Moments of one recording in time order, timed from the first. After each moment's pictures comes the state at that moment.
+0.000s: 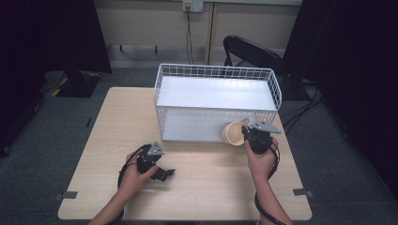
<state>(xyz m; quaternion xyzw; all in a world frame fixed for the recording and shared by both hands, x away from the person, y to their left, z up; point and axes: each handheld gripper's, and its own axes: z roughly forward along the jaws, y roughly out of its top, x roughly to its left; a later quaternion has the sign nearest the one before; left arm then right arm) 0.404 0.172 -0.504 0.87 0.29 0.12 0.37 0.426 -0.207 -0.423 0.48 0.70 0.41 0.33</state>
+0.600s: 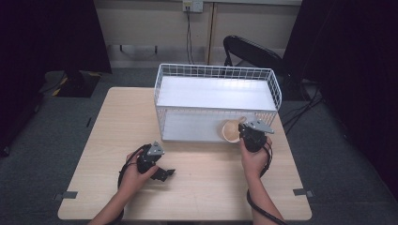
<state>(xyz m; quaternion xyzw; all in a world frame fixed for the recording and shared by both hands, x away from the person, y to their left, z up) 0.404 0.172 -0.504 0.87 0.29 0.12 0.37 0.440 -0.194 -0.439 0.50 0.68 0.41 0.35</state>
